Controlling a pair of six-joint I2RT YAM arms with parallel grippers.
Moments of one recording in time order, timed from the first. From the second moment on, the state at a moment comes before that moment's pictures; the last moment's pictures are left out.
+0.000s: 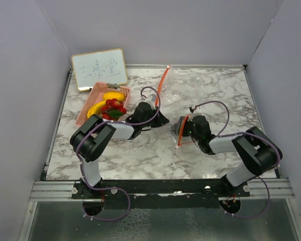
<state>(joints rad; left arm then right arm) -0.67 1.84 0.85 0.55 0.23 -0.81 0.54 1.60 0.43 0.74 0.01 0.47</state>
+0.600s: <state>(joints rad) -0.64 1.86 0.83 0.59 0.26 -0.87 0.54 0.81 0.33 0.20 0.14 0.48</state>
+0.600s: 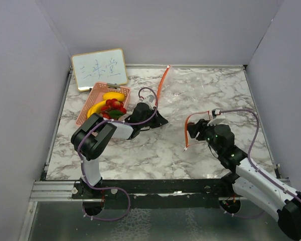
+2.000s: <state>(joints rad) -0.65 1.63 0.87 0.32 0.05 -0.69 0.54 0.67 0.74 -0.03 -0.15 0.41</state>
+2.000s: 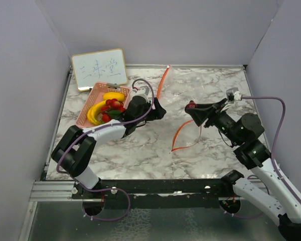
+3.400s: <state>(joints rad) -0.45 0.88 0.63 -0.07 -0.22 -0.63 0.74 2.45 2.03 0.23 -0.30 0.26</state>
